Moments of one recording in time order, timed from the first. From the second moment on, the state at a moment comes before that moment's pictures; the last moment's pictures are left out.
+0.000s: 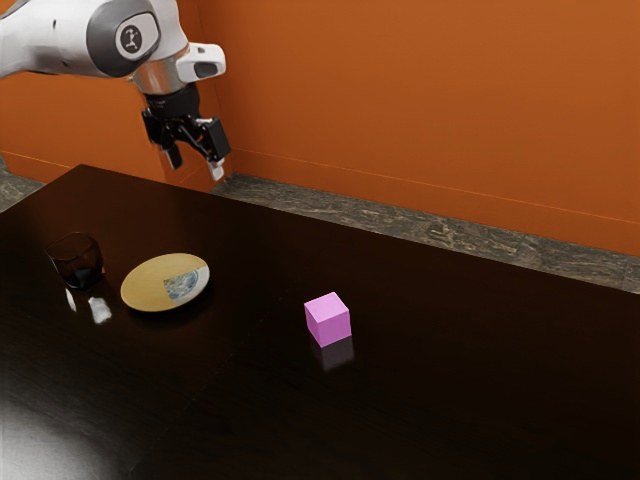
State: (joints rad) arm 0.02 0.08 0.02 -1.59 -0.02 1.74 0.13
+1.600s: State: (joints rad) arm -0.08 0.66 -0.17 -1.46 0.14 2.04 0.29
